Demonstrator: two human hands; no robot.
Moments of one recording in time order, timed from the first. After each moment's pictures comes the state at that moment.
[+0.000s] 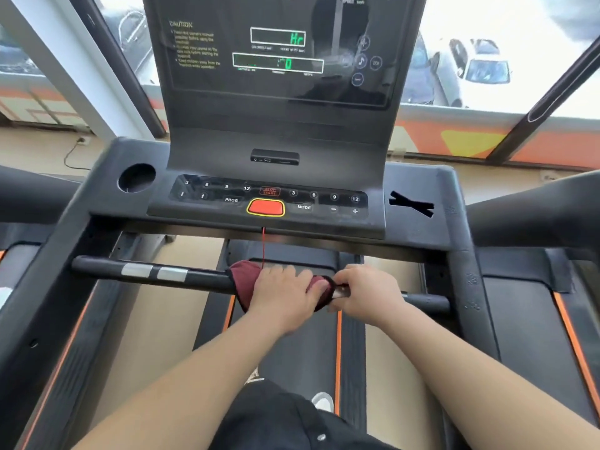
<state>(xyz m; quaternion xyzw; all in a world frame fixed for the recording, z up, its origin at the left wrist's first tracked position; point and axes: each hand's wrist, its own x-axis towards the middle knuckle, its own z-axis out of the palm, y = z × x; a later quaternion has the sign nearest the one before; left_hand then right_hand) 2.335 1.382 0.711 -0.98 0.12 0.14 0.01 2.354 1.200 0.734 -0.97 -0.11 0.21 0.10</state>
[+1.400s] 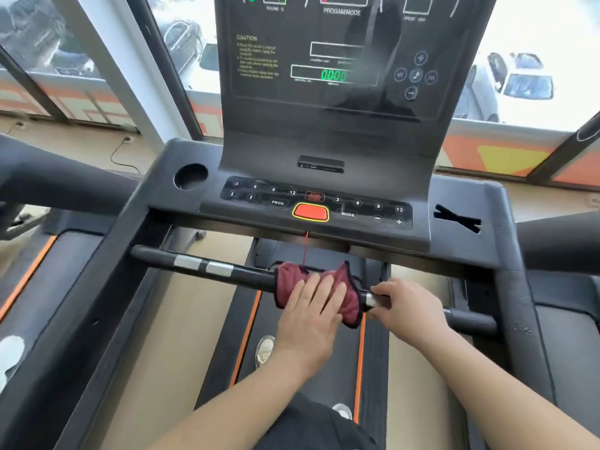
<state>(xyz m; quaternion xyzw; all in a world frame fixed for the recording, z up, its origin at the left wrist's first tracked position) 2.277 1.411 0.669 -0.98 0.14 -0.01 -0.12 2.339 1.207 0.731 -0.98 -0.07 0.15 0.12</state>
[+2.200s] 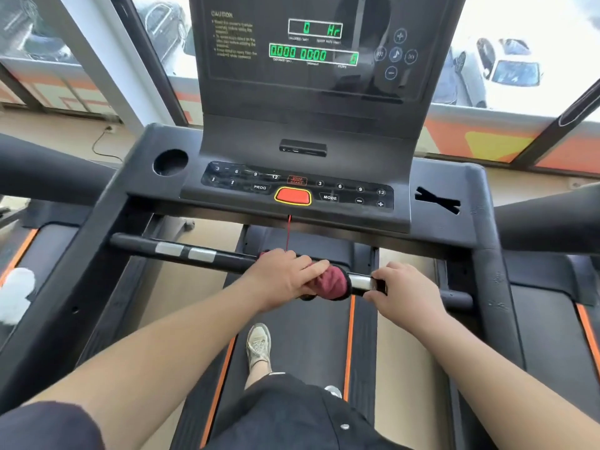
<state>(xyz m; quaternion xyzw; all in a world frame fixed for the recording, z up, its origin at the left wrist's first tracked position) 2.349 1.454 0.688 -0.94 0.34 0.04 0.05 2.327 1.182 0.732 -0.98 -0.07 0.14 0.09</state>
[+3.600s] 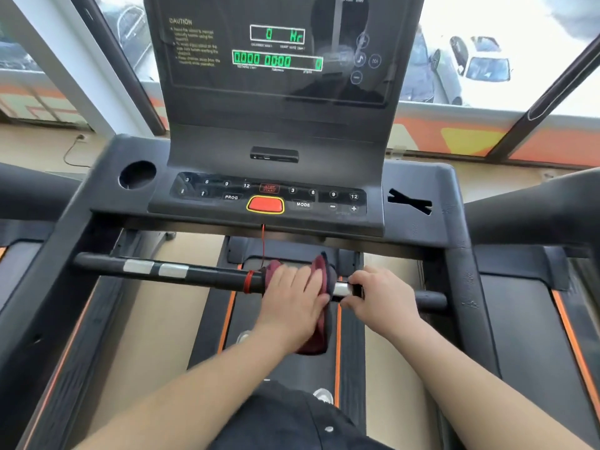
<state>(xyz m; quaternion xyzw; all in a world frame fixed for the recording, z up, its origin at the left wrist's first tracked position) 2.307 1.372 0.695 -0.98 0.17 0.12 -0.02 2.328 1.178 0.731 -0.98 -0.06 0.13 0.11</state>
